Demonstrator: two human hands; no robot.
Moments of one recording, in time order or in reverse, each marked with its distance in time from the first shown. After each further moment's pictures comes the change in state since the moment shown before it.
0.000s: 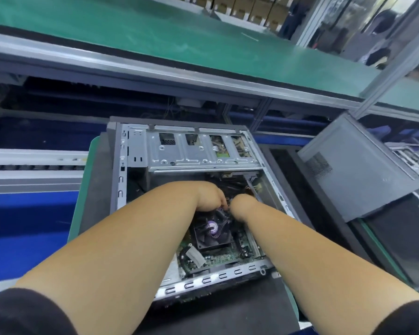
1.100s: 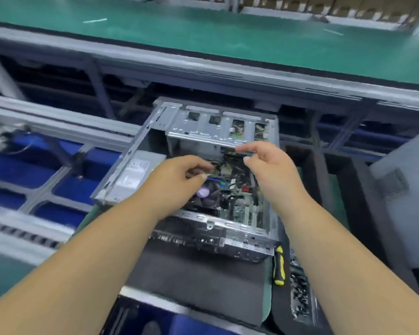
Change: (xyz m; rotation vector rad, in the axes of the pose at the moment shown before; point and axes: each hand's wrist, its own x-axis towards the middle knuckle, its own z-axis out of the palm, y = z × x) left_hand -0.092 0.099 0.084 -0.522 1.041 -0.367; right_hand -0.060 0.112 -0.010 1.151 0.391 -0.859
